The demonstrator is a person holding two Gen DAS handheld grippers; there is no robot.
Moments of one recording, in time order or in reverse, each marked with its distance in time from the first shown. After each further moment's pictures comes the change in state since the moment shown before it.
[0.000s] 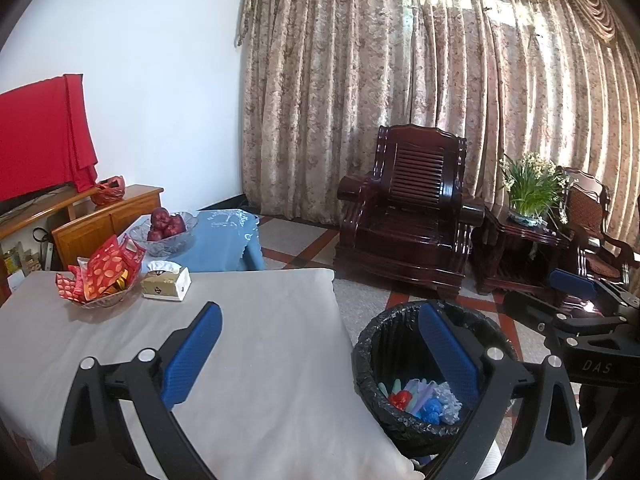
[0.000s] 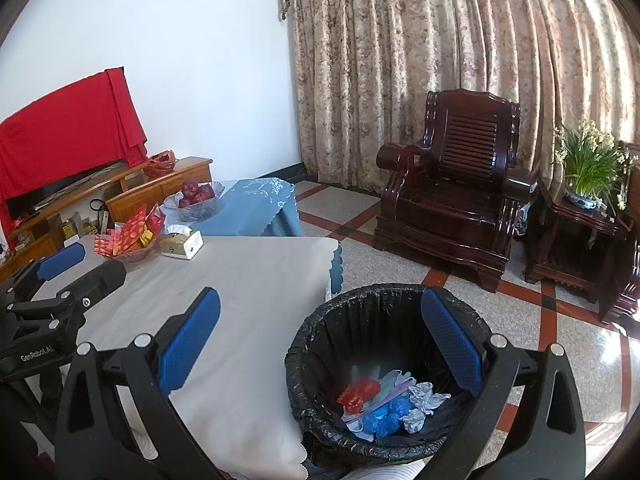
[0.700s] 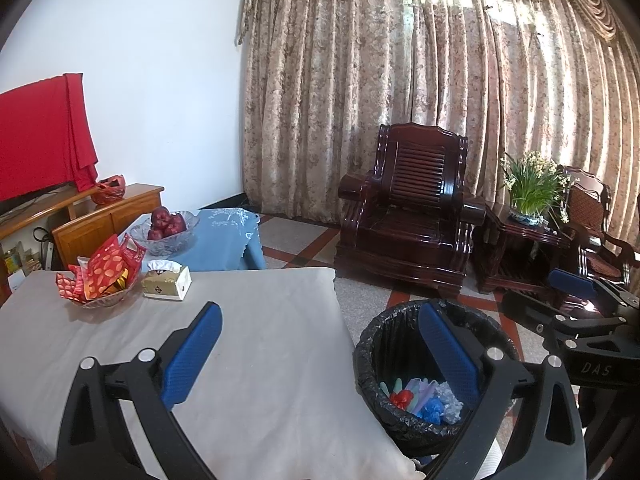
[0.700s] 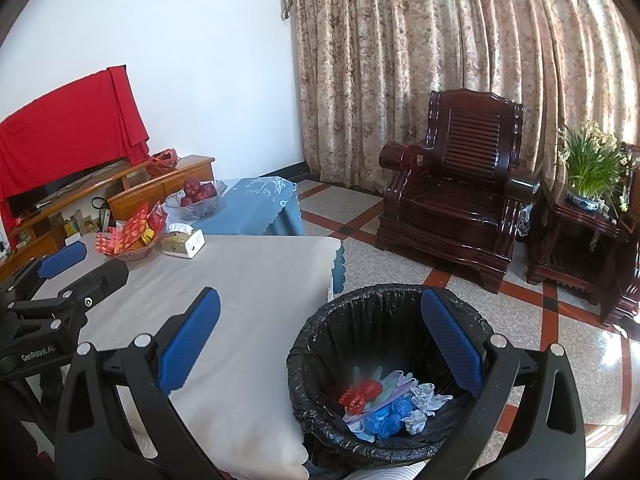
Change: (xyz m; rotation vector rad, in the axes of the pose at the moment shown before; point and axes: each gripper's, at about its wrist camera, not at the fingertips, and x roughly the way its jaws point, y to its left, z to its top) left arm 0.001 0.002 0.000 0.001 0.004 0.001; right arm 0.001 -0.001 0.002 -0.004 0.002 0.004
